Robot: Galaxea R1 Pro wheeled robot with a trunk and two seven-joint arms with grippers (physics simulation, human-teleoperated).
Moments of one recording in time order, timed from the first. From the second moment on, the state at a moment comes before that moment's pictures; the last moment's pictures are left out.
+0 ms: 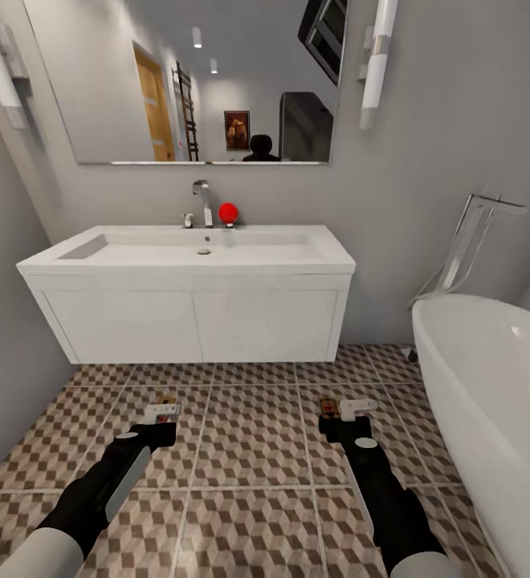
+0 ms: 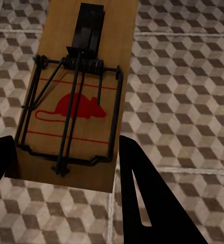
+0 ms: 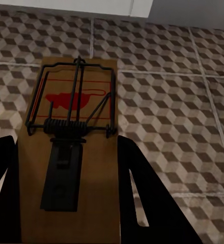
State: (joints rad) left arm -0.53 0.14 -0.23 -0.93 0.34 0.48 0.20; right arm -0.45 0.14 -0.01 -1.04 0.19 0.41 -0.10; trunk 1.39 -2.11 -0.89
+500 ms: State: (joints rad) left arm -0.53 0.14 -0.23 -0.93 0.34 0.48 0.20; right arm -0.45 0.14 -0.01 -1.04 0.19 0.41 -0.10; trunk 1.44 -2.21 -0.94
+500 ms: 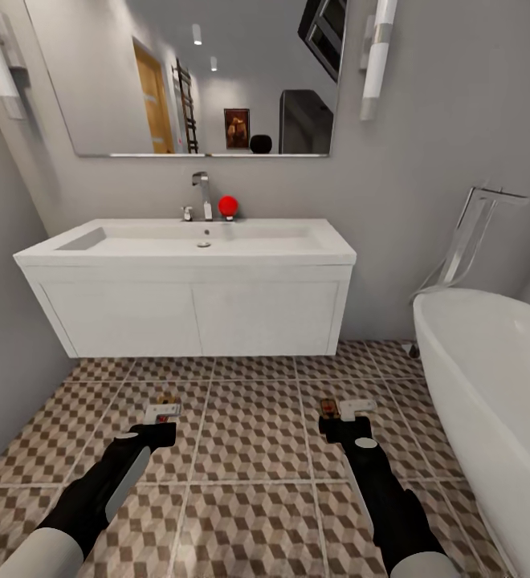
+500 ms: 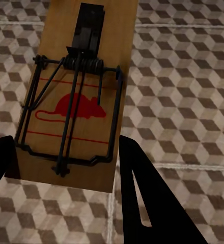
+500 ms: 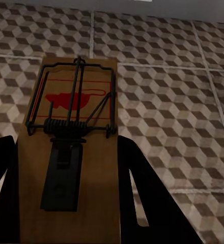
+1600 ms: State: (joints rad) left arm -0.53 0.14 -0.23 -0.92 0.34 0.48 0.20; right arm -0.45 0.14 -0.01 -1.04 0.19 0.41 -0.10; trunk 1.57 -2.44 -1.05
